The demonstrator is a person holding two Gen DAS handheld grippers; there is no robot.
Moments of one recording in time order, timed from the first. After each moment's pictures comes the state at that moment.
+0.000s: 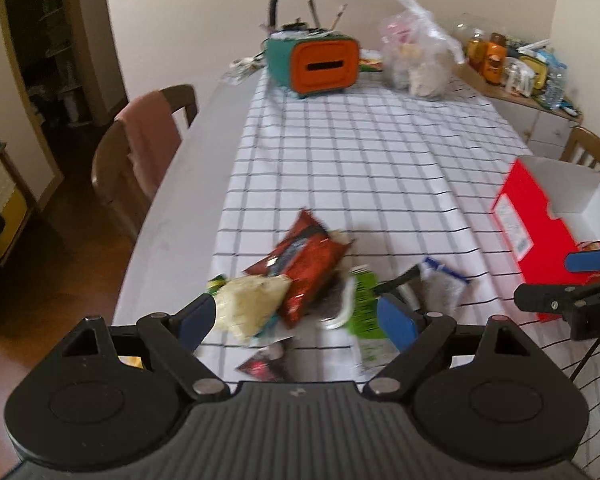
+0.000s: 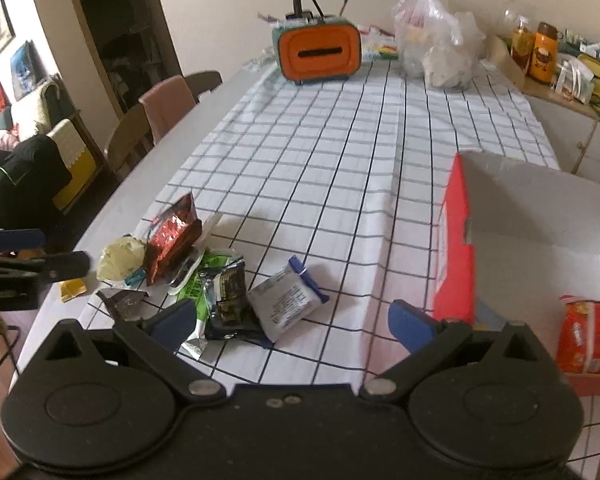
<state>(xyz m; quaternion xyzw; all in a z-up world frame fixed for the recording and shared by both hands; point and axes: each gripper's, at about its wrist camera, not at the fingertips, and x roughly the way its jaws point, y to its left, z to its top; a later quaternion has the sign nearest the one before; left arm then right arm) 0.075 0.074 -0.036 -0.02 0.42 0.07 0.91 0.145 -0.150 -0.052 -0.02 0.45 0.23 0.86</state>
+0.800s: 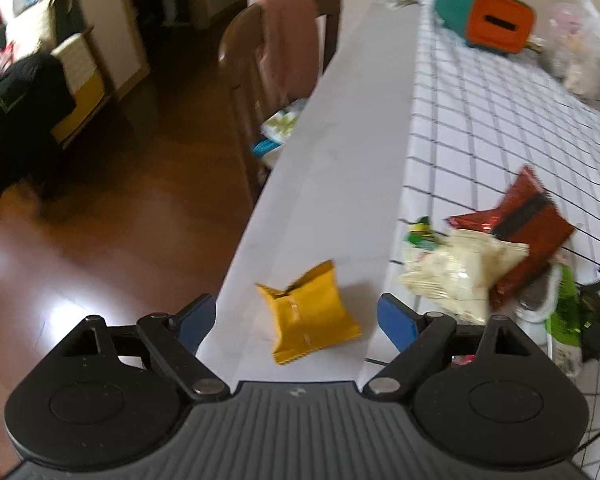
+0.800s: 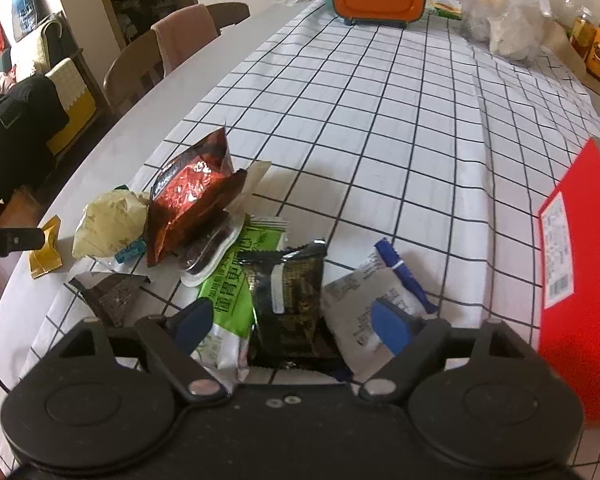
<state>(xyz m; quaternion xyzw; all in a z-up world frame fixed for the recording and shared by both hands) 0.083 0.216 -0.118 -0.12 0.49 0.21 0.84 0.171 -0.054 -0.120 -0.08 0.50 0.25 0.83</state>
